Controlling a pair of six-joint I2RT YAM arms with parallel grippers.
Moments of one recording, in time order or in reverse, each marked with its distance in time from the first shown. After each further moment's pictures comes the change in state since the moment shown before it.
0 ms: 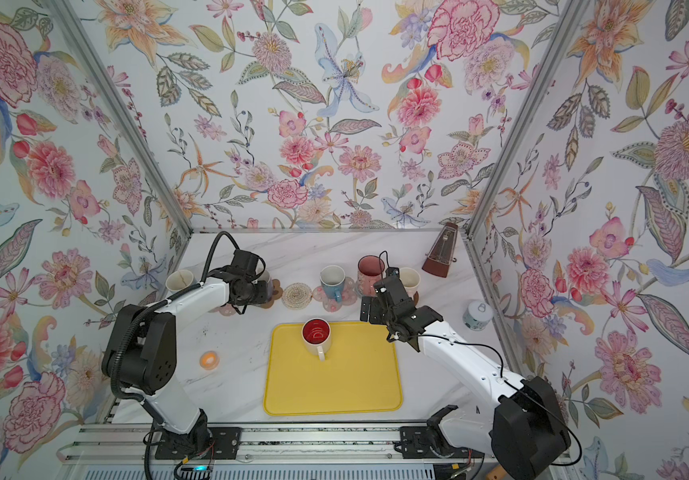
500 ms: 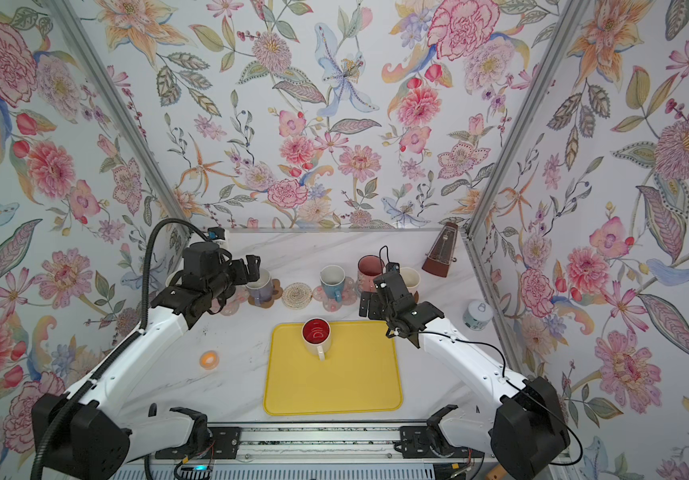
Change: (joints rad) left arm 0.002 -0.517 -0.107 0.217 0.001 0.028; right arm 0.000 0.005 0.060 -0.027 -0.008 0.011
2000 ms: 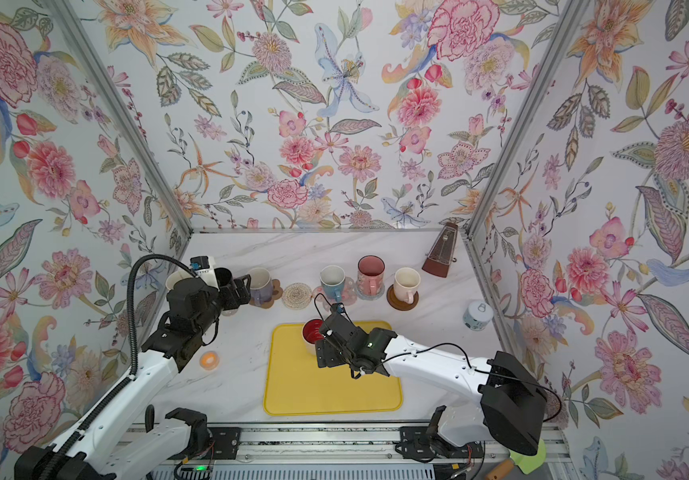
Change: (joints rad) left arm 0.054 -0.219 -0.364 0.220 0.024 -0.060; right arm 0.484 0.135 -0.036 -0.007 -0.057 0.199
